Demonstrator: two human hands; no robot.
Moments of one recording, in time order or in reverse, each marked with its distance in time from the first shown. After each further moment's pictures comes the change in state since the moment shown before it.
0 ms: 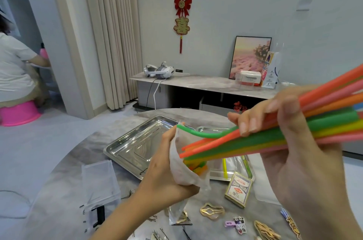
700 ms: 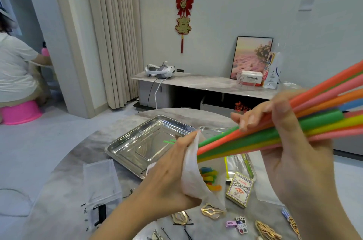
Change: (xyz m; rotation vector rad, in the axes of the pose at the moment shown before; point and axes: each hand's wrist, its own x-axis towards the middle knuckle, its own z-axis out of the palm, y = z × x) left_hand -0.004 0.005 -0.007 0.251 -0.171 0.095; right_hand 0.016 0.003 -0.013 -0.046 -0.077 0.026
